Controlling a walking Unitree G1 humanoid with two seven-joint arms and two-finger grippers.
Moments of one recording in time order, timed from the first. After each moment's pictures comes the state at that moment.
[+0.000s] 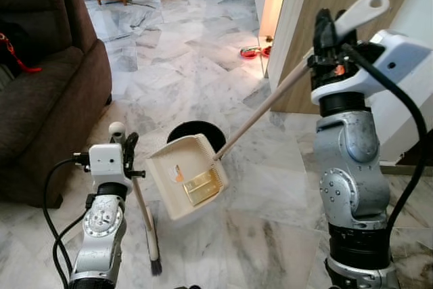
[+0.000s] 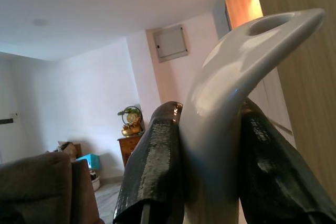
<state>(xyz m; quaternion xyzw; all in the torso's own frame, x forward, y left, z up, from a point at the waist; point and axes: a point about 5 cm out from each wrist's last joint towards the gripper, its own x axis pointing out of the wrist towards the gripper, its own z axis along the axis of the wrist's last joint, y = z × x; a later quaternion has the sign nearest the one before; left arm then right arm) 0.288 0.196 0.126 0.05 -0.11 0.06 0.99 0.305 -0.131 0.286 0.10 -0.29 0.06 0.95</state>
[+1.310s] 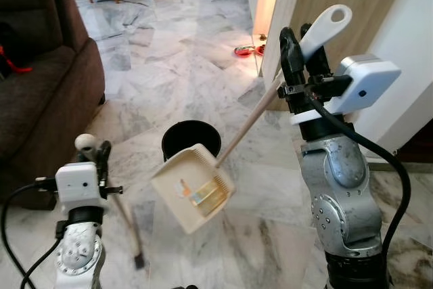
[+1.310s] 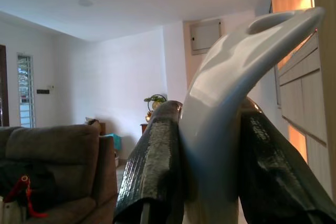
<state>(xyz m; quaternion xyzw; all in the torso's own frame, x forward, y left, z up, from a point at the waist) 0.222 0.215 0.141 0.11 -0.13 0.13 0.98 0.282 -0.106 0.271 0.05 -0.30 0.14 0.94</state>
